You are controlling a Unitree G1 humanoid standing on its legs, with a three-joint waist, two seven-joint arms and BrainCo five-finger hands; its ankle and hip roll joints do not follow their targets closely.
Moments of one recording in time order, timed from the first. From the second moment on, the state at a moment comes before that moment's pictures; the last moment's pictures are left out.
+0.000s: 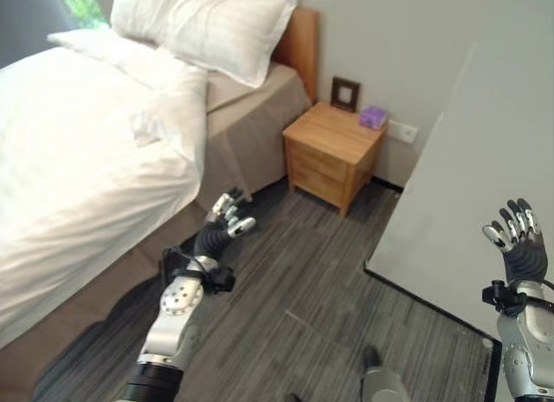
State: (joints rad) left arm -0.04 0.46 0.00 0.07 -0.49 -0.14 -0.03; right arm 0.16 -0.37 -0.18 -0.02 0.47 -0.17 -0.05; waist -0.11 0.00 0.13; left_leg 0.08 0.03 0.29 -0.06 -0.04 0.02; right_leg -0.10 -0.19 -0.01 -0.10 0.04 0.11
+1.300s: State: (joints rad) left arm 0.01 0.42 0.13 0.08 -0.46 -0.17 0.06; right arm 0.09 -0.44 0.09 -0.14 0.41 -0.10 0.11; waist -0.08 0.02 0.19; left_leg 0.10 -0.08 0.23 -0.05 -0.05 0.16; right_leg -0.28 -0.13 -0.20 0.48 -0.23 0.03
